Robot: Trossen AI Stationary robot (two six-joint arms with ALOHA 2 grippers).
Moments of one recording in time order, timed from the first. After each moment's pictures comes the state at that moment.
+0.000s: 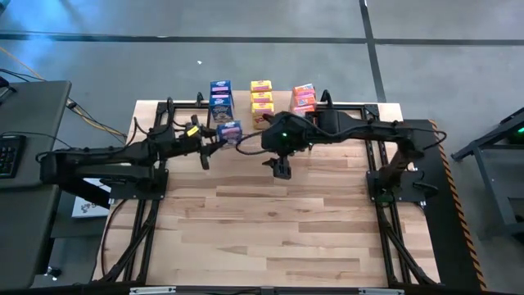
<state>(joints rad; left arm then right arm) 0.26 0.77 0.39 0.34 -0.04 0.02 -0.03 1.78 1.95 -1.01 -0.03 -0.08</state>
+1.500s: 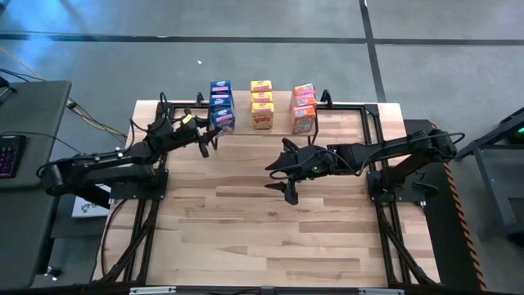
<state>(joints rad) 0.56 0.82 0.24 0.56 0.10 0.09 0.14 1.46 1.19 -0.20 0.07 0.13</state>
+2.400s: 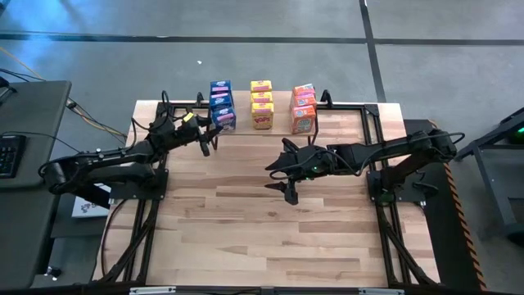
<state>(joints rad) 0.60 0.88 0.24 0.62 0.14 0.07 0.14 1.46 1.19 -0.20 0.07 0.13</state>
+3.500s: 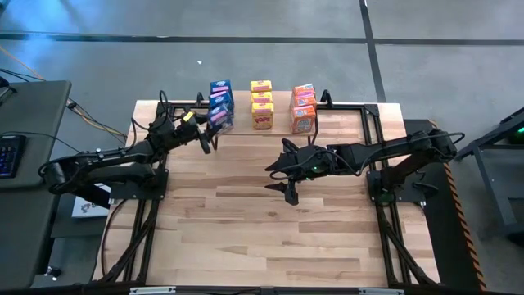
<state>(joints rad) 0.60 0.88 0.24 0.63 0.08 0.05 0.14 1.46 1.19 -0.20 0.06 0.13</state>
